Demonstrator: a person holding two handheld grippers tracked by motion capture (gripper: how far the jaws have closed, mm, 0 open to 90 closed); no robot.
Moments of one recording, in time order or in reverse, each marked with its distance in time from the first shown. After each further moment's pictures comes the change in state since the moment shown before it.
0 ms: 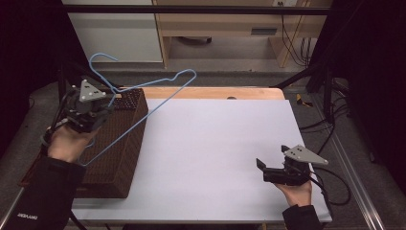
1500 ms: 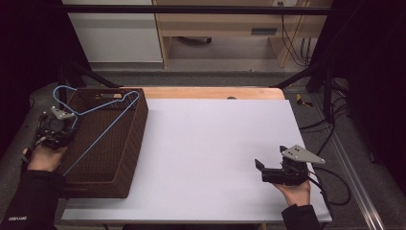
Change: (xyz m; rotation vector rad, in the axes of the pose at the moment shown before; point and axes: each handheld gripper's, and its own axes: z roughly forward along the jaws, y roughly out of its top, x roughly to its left) left arm 0.070 -0.122 0.073 0.262 0.197 -0.142; right arm 0.001 -0.002 0.004 0.021 0.001 -0.007
